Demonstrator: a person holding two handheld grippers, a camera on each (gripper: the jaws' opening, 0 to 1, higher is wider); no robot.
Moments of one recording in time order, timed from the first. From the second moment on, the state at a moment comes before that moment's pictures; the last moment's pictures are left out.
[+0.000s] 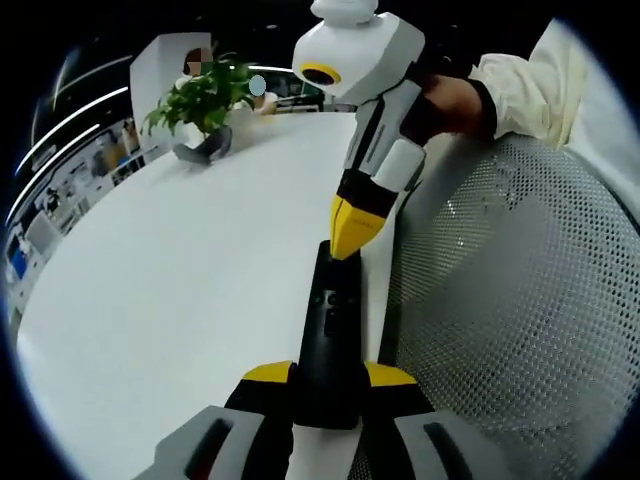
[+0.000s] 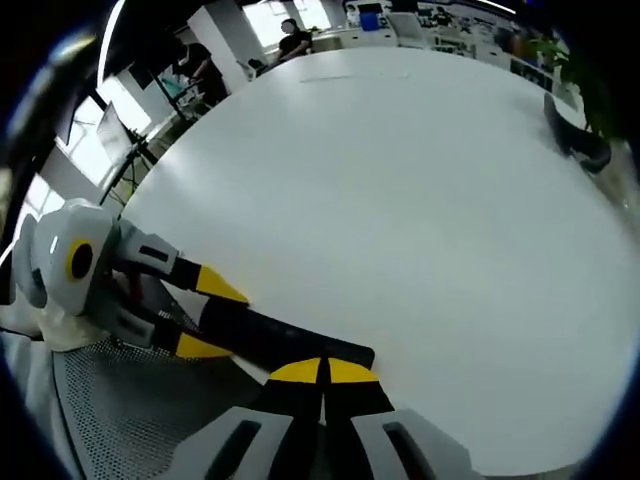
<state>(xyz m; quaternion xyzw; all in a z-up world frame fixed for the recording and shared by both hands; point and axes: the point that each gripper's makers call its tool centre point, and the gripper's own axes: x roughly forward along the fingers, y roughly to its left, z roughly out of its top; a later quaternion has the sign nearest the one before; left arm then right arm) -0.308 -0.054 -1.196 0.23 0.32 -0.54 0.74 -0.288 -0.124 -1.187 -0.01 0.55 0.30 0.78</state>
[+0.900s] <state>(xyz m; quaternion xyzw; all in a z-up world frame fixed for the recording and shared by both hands) -0.309 -0.055 -1.195 0.24 0.32 -0.55 0.74 -0.289 -0.125 -1.187 0.01 0.56 0.29 0.78</state>
